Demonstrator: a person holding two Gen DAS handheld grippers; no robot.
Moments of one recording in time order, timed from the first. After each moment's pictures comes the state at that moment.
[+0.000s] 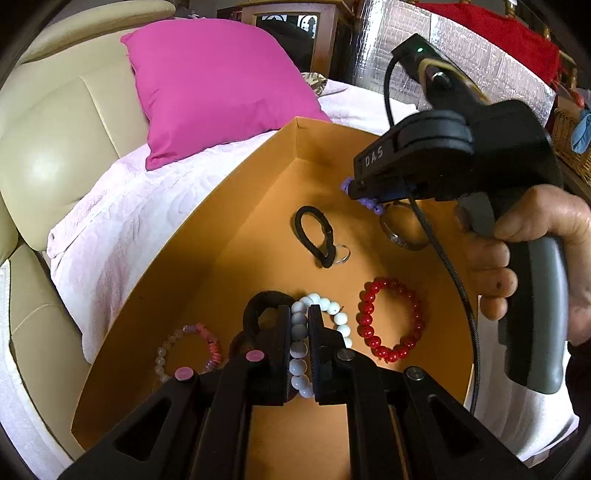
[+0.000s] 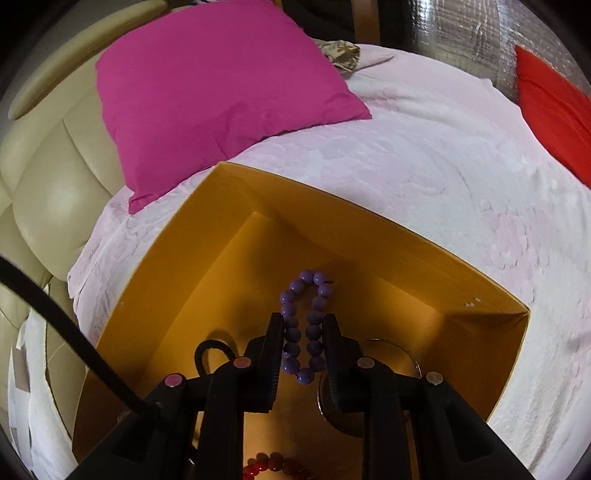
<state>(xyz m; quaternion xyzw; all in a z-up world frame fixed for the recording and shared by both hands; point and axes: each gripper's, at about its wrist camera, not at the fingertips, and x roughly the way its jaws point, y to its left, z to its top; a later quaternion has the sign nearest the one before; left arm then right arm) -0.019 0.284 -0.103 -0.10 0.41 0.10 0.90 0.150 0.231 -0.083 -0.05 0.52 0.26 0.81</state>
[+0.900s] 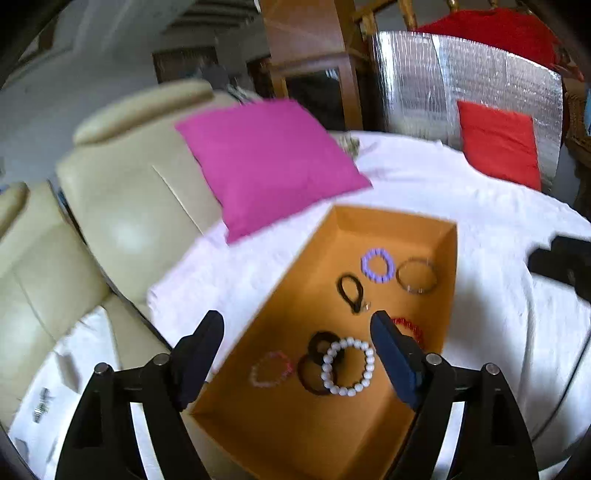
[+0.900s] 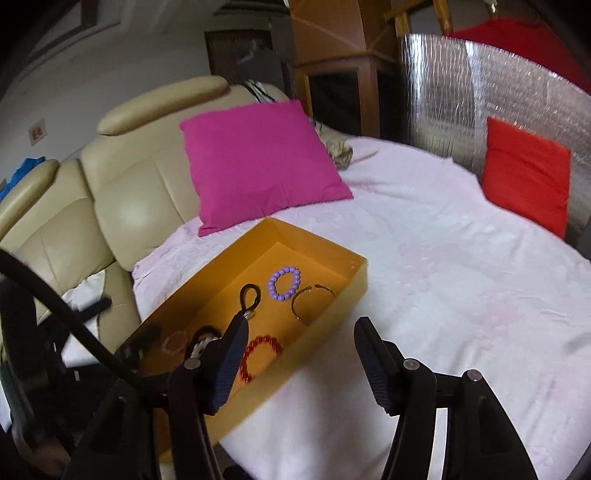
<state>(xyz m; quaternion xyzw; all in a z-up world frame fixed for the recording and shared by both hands) -0.080 0.235 0.005 0.01 0.33 0.24 0.91 0.002 0.077 0.032 -0.05 0.36 0.33 0.87</state>
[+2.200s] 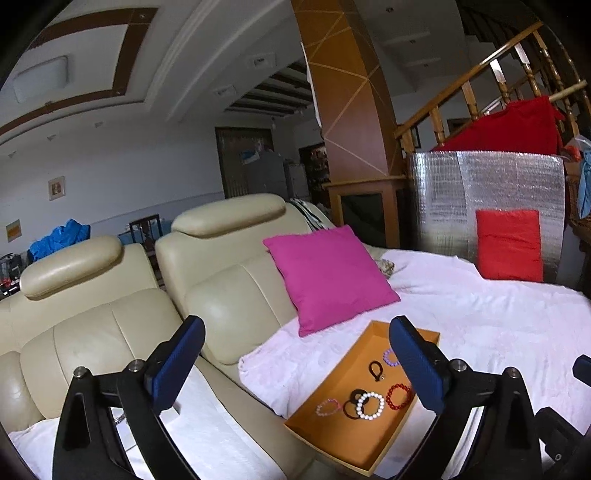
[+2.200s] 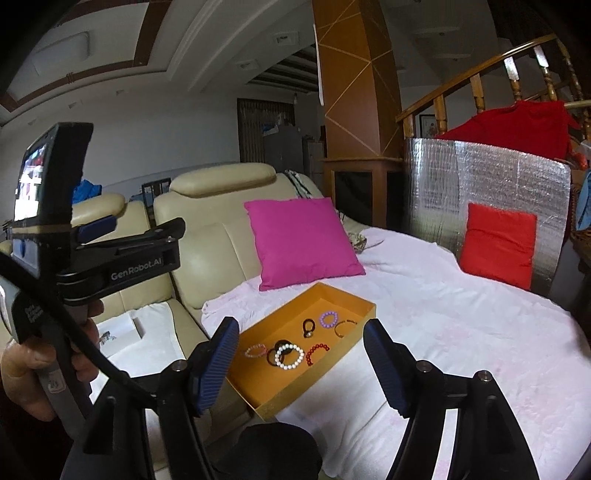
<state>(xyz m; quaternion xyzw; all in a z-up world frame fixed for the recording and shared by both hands) -0.257 0.180 0.179 0.03 0.15 0.32 0.94 -0.228 -0.007 0.158 -0.03 0.20 0.34 0.92</state>
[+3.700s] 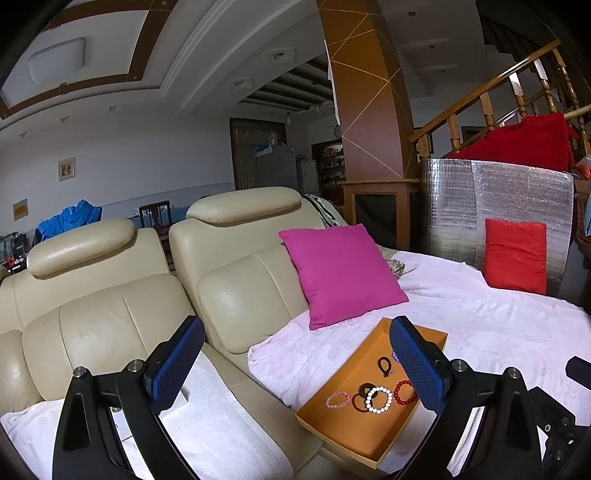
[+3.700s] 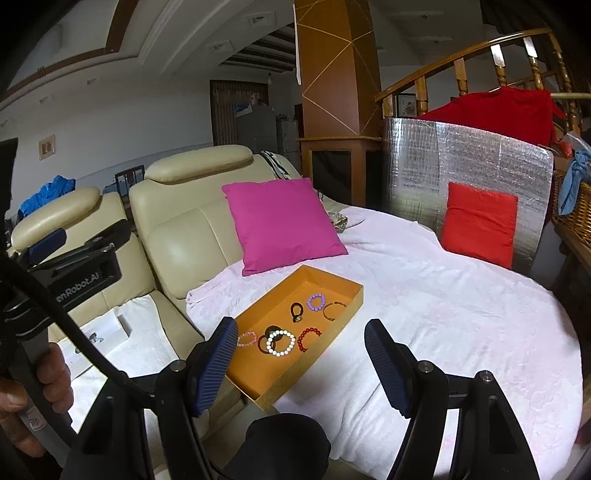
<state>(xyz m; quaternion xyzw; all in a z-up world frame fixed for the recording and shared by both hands) -0.285 0.198 0.178 -0.01 0.15 0.33 0.93 -0.227 0.018 0.168 -0.03 0.26 0.29 0.92</state>
